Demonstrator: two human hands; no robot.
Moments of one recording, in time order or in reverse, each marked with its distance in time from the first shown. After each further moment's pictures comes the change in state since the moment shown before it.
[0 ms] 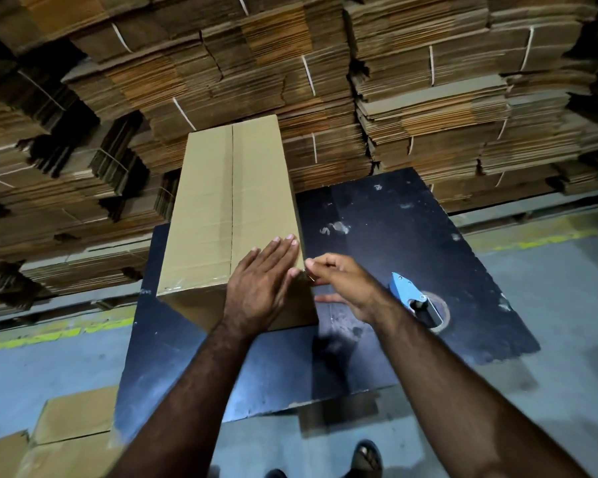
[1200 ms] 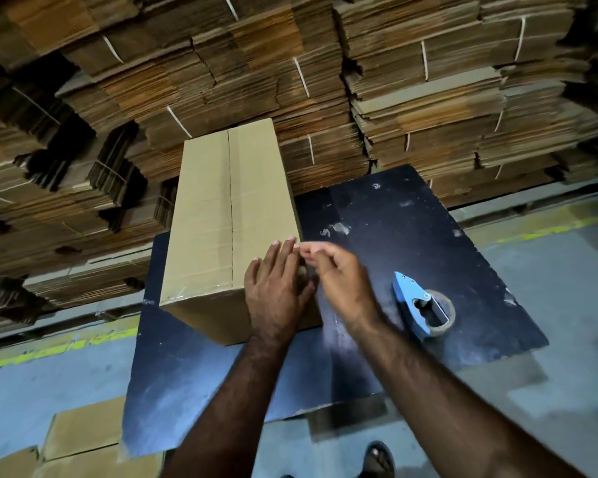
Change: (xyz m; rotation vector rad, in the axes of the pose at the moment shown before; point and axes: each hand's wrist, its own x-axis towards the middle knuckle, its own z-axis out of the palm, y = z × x) left_hand 0.009 0.035 0.014 0.103 0.071 -0.209; right_hand -0.019 -0.018 0.035 -0.109 0.337 -0.346
